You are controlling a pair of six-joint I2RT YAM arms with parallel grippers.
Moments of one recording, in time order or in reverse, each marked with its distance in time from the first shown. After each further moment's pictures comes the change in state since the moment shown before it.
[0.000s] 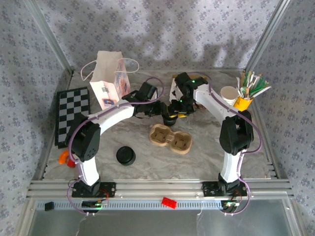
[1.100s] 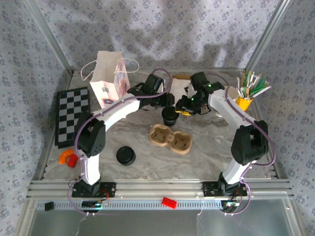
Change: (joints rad) left arm -0.019 0.080 0.205 -0.032 -0.077 0.082; right arm -0.110 -0.185 -0.188 0.180 -0.155 0.139
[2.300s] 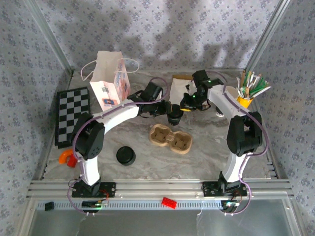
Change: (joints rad) left arm -0.023 -0.029 -0.151 0.054 0.051 -0.153; right arm -0.067 0.123 0.042 0.027 0.007 -0.105
